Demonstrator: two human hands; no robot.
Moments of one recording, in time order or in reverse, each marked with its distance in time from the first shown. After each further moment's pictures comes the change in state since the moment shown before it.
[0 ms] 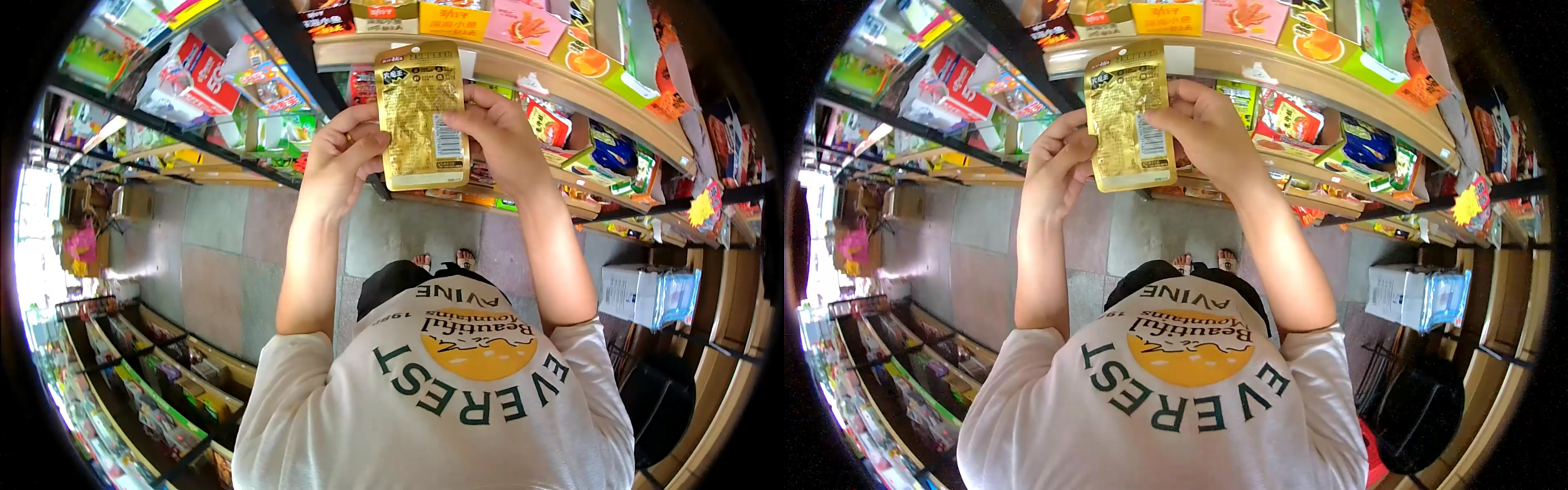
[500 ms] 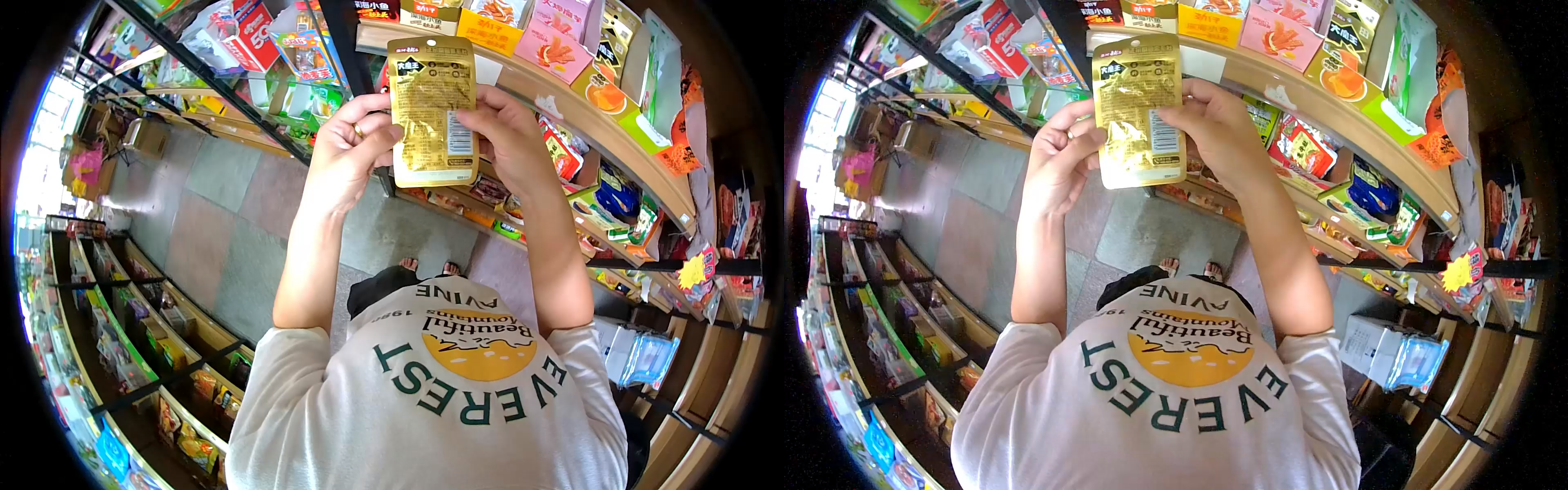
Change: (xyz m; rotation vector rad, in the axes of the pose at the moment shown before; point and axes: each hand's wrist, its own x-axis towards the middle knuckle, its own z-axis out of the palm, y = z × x) left_hand -0.029 0.003 0.038 0.081 0.220 0.174; right_hand 0.005 -0.014 -0.008 0.089 -0.236 0.049
